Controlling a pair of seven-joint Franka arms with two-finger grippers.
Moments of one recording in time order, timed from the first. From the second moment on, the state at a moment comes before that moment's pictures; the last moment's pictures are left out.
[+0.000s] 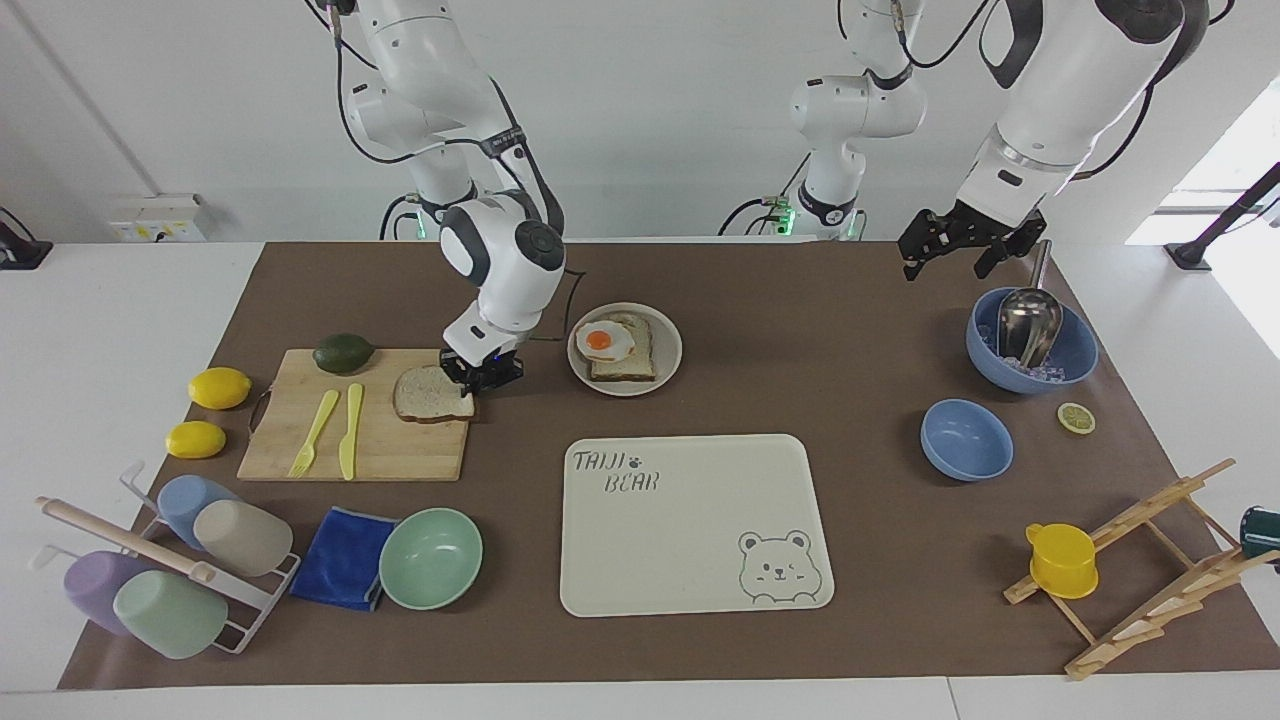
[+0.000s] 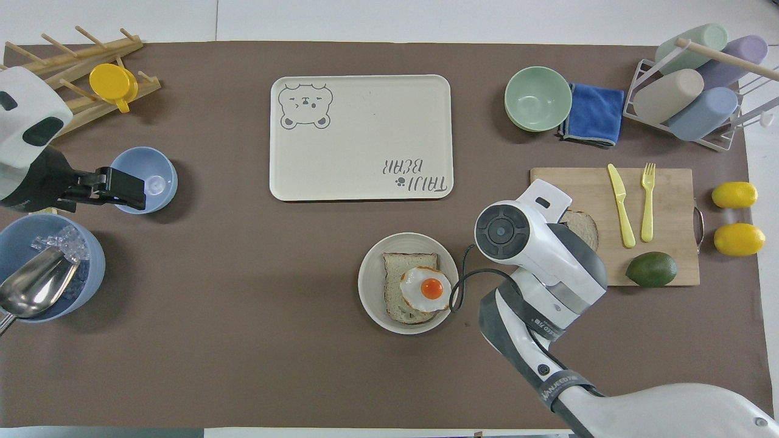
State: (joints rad) left arm -0.11 -0.03 -0.06 -1.63 -0.02 1.54 -0.12; right arm 0.32 0.18 0.07 -2.16 -0.55 2.13 0.62
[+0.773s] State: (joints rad) left arm -0.11 -0.03 -0.06 -1.63 -0.02 1.54 -0.12; right arm 0.34 0.23 0.42 -1.77 -0.33 1.74 0.72
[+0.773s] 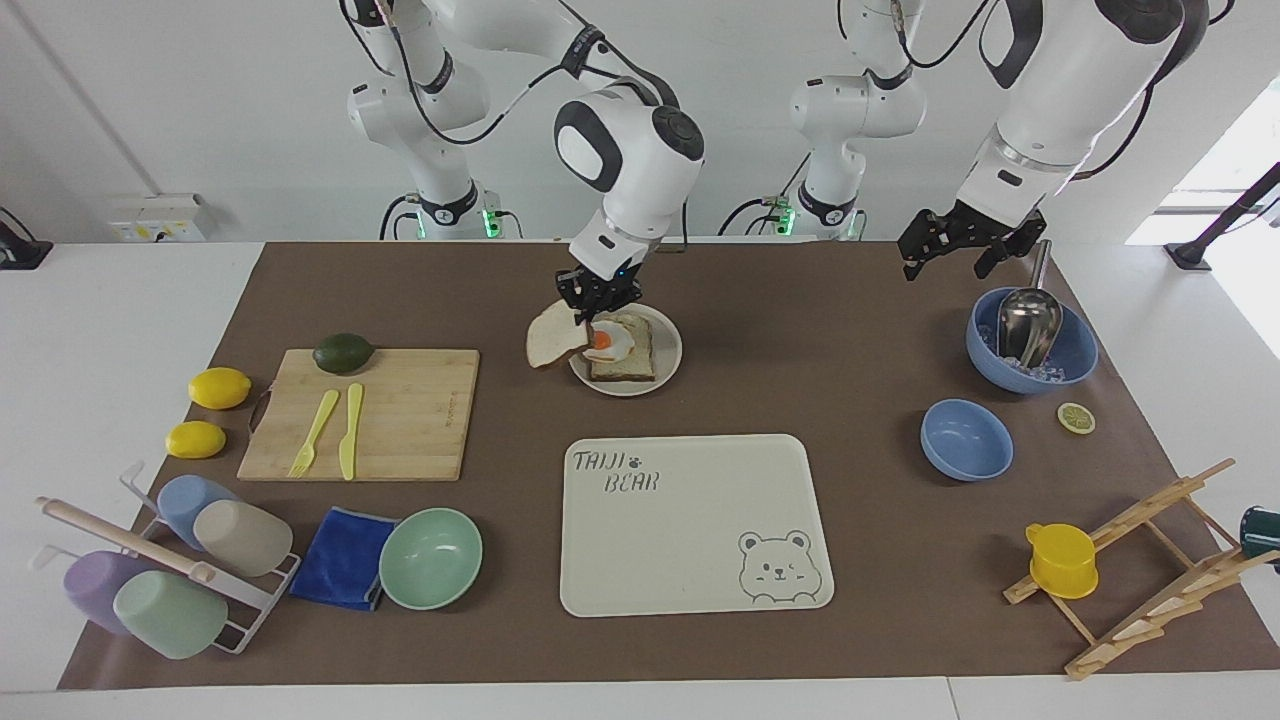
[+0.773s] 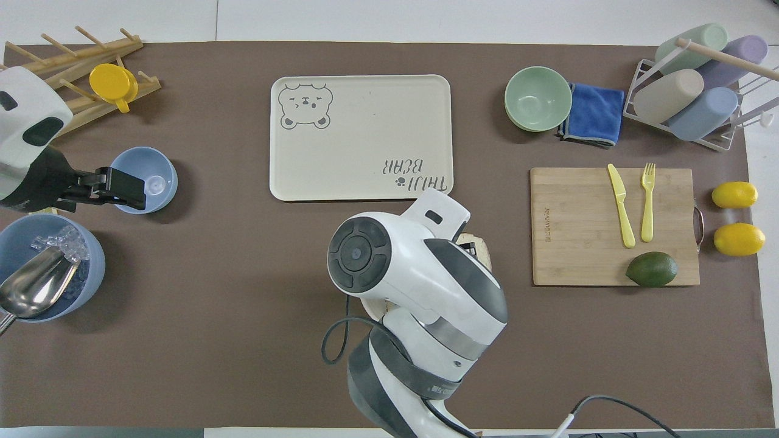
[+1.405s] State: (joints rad) left arm -0.11 -0.03 -0.06 -1.63 -0.02 1.54 -0.12; right arm 0.34 0.27 0.47 -1.89 -0.29 1.93 0.86
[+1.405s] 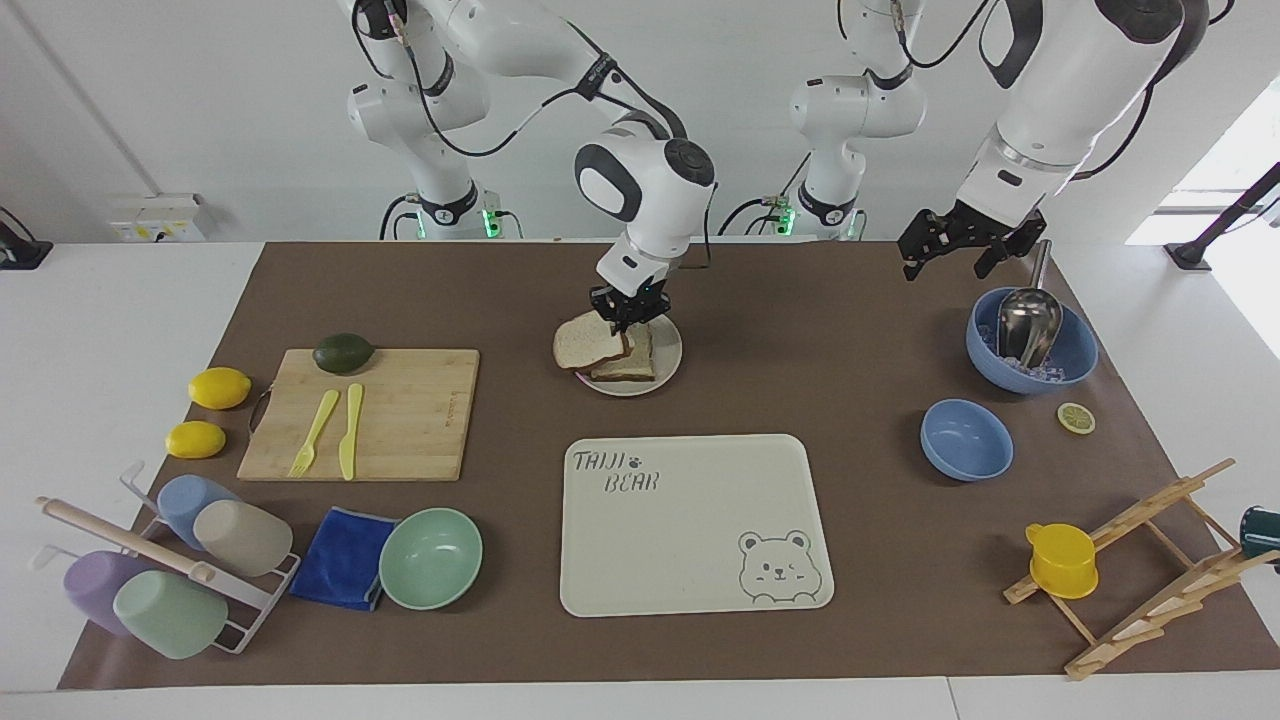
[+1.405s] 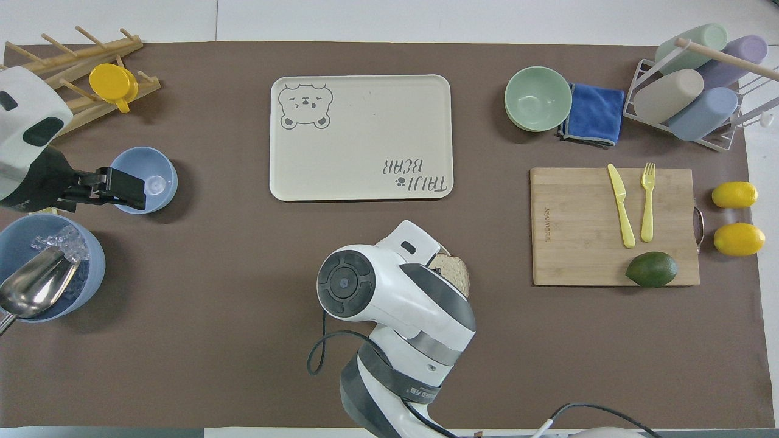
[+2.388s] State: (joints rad) left arm -0.11 -0.03 -0.06 -1.63 -0.02 1.54 -0.12; right arm 0.31 0.27 0.48 -1.96 -0.17 2.10 0.93
